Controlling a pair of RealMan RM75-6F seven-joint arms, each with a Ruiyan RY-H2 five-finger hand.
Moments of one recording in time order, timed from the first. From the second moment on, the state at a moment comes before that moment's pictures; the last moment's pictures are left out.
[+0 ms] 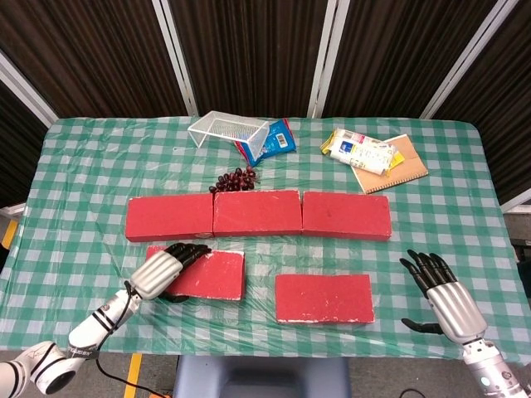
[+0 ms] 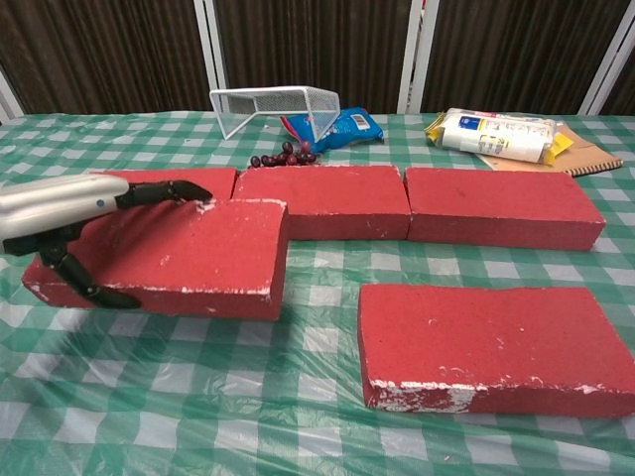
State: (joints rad) left arm -0.64 -1.38 0.04 -1.44 1.65 1.08 -0.16; right arm 0.14 -1.11 -0.07 -1.62 -1.71 1.42 0.01
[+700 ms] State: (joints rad) left arm -0.88 -1.45 -0.26 -1.26 1.19 0.72 0.06; right arm 0.17 -1.13 -0.04 -1.62 -1.62 1.33 -0.03
